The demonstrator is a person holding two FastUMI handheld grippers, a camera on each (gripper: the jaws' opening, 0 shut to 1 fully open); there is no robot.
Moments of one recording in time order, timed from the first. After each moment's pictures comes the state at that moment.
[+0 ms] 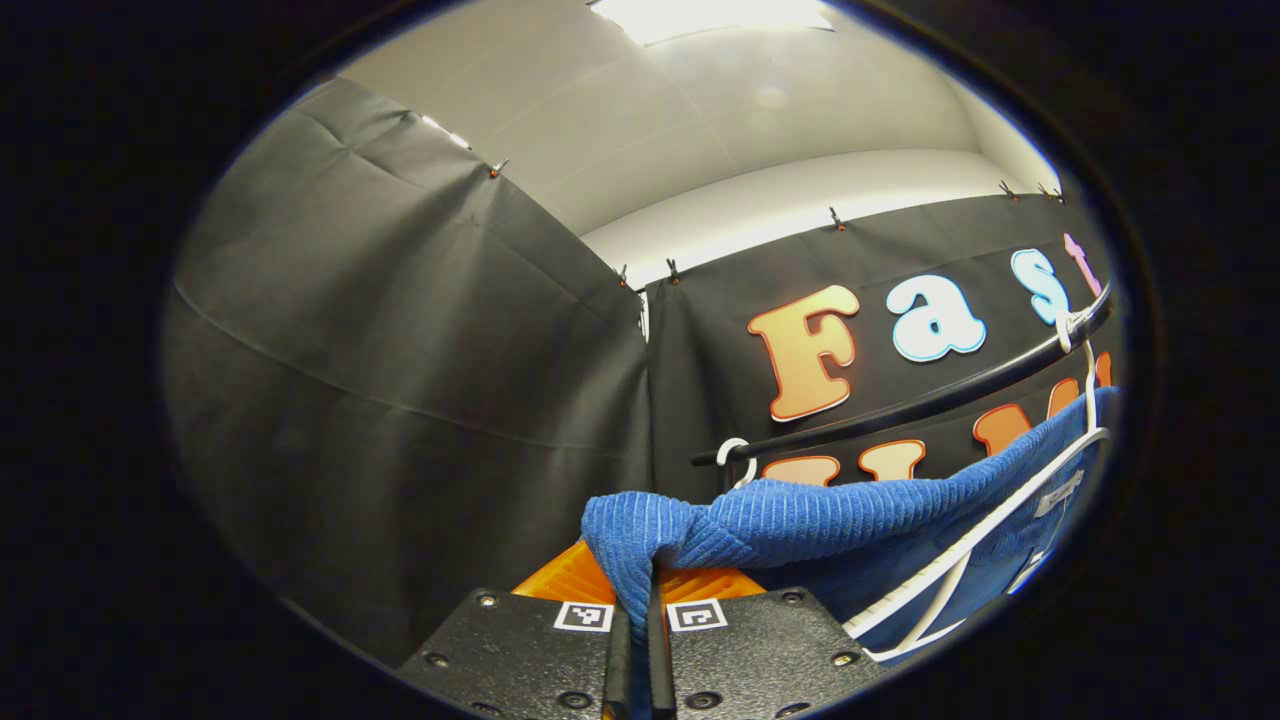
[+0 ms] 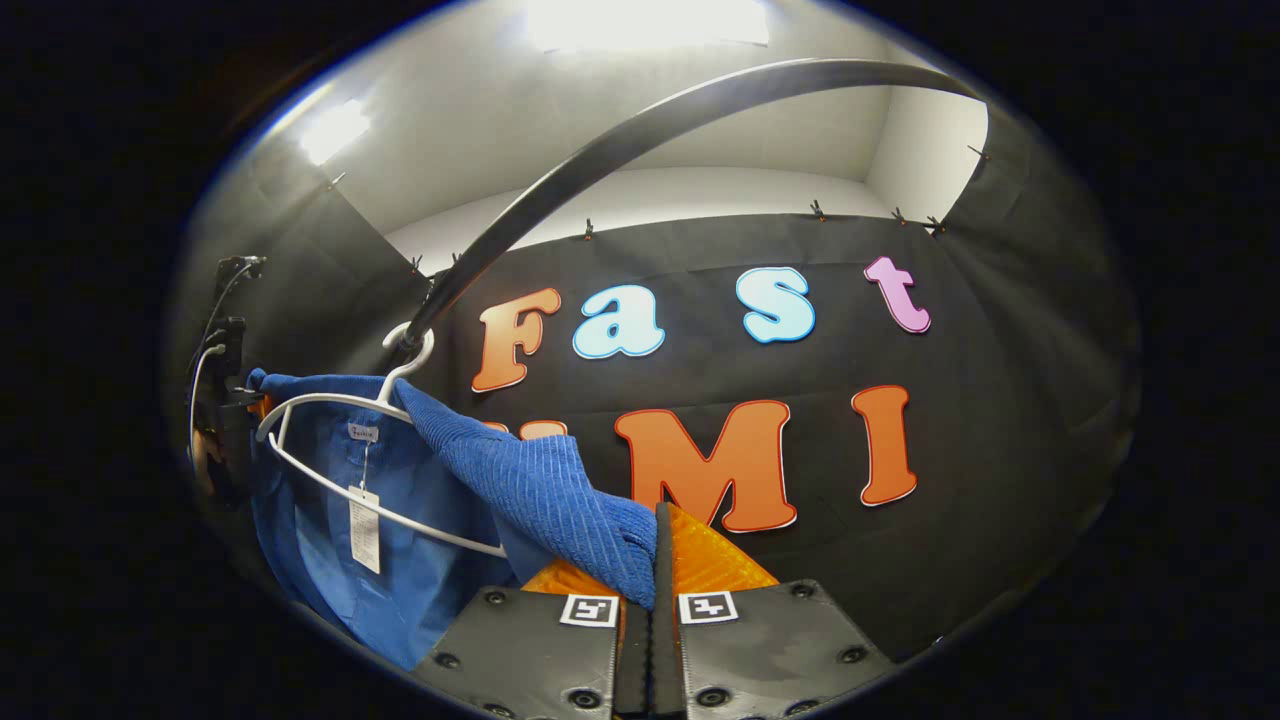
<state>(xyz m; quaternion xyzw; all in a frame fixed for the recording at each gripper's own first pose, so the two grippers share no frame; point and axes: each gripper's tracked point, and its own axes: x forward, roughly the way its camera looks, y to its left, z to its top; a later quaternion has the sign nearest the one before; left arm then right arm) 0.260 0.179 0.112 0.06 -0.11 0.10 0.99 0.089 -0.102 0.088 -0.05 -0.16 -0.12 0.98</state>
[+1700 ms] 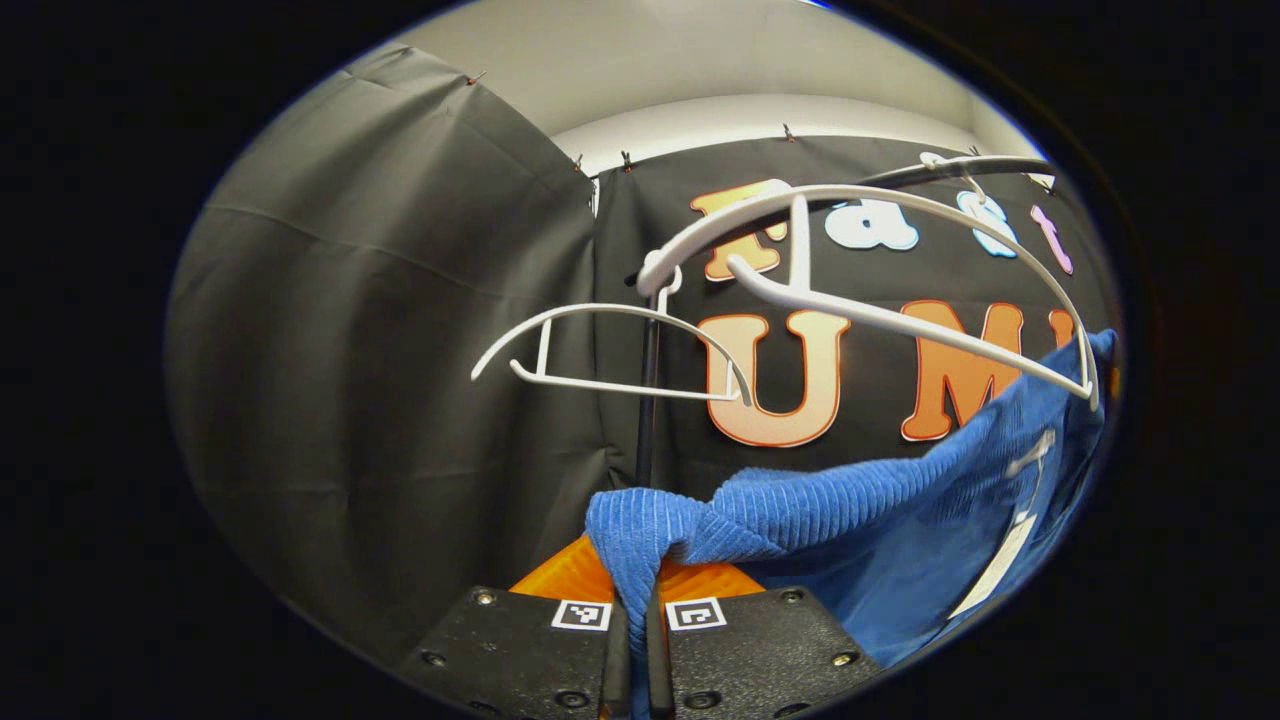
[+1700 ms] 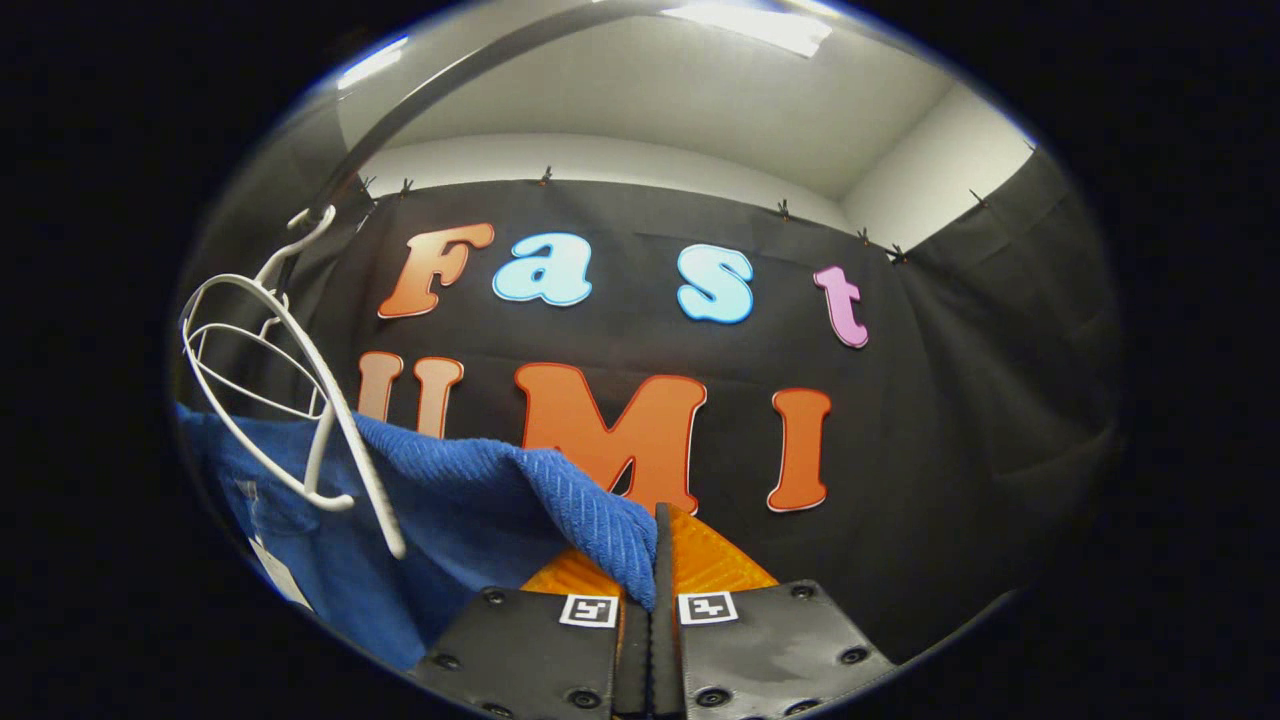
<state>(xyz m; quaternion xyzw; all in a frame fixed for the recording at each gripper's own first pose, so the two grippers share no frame) 0.189 0.131 -0.068 0.05 0.05 0.05 1.00 0.124 -0.196 0.063 -0.11 -0.13 -0.27 0.95</state>
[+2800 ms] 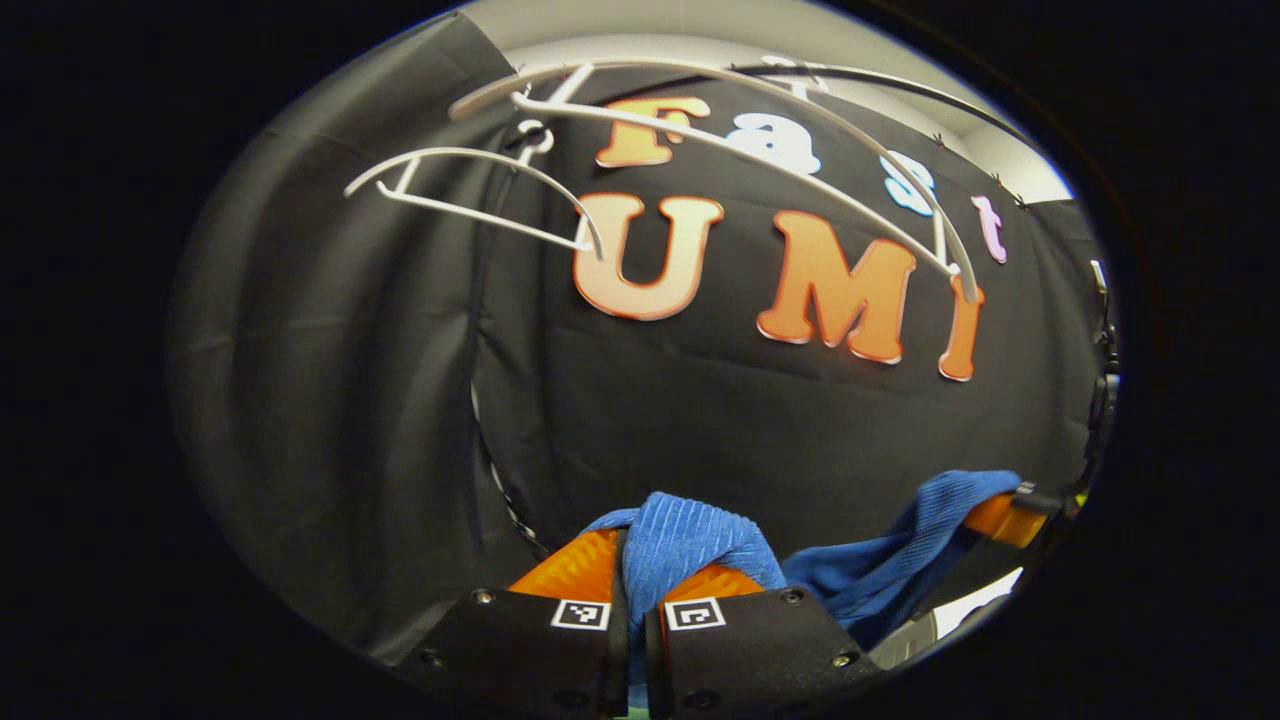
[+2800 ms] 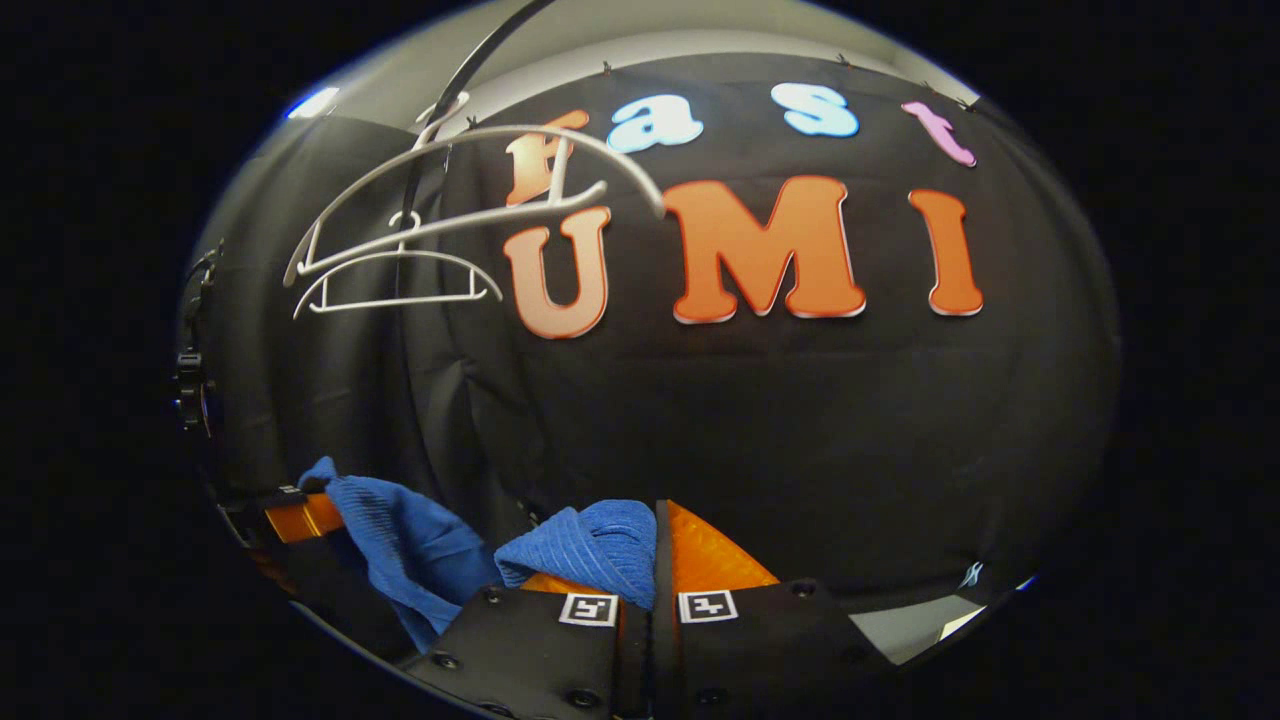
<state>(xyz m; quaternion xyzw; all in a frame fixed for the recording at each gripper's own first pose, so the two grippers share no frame) 0.095 -0.032 -0.221 -0.04 0.24 -0.12 0.96 0.134 -0.063 -0.169 0.03 0.13 -0.05 0.99</state>
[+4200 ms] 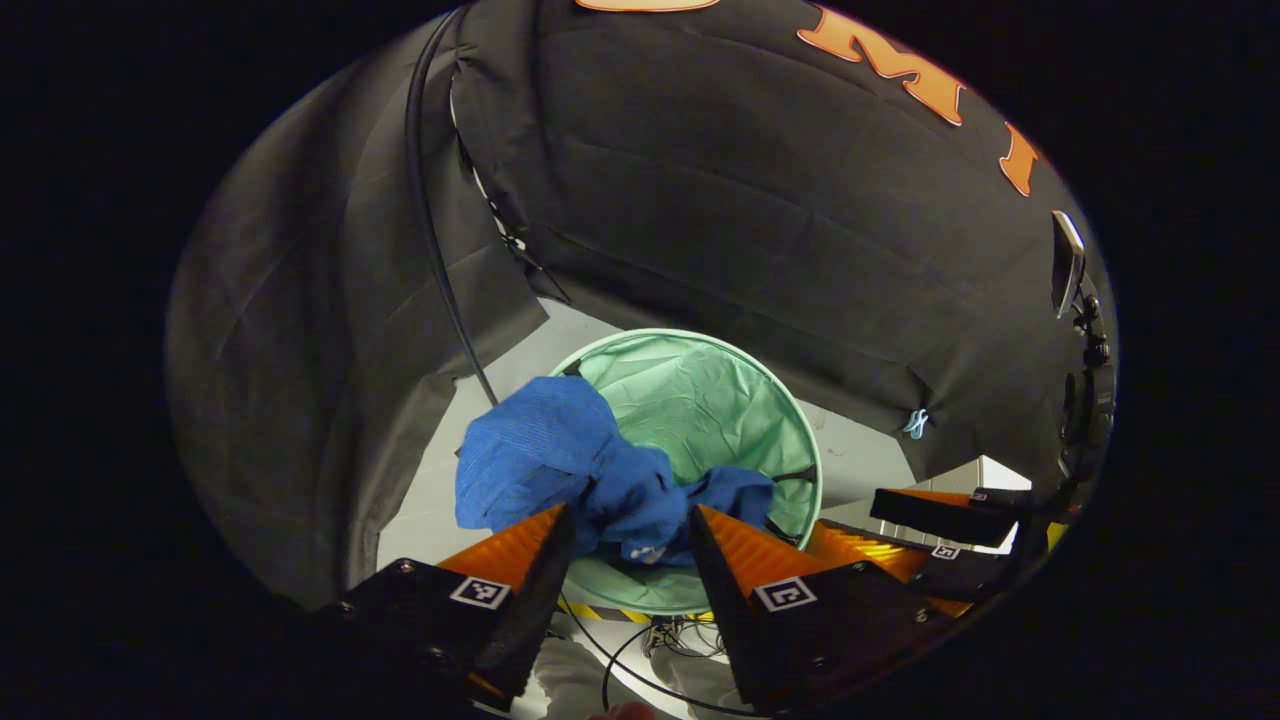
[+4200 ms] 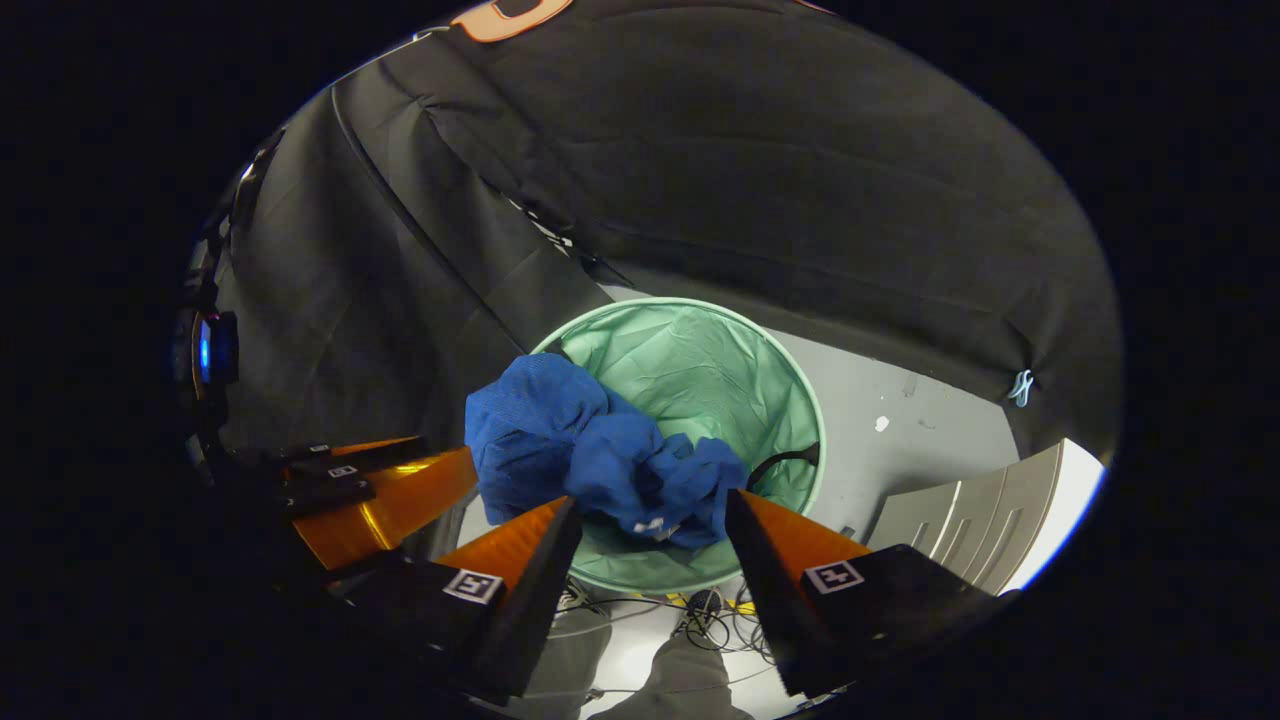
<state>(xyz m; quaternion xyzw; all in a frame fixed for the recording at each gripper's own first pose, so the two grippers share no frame) -0.050 -0.009 -0.483 0.01 0.58 -0.08 0.81 0.054 -0.037 -0.477 0.10 0.52 -0.04 0.85</state>
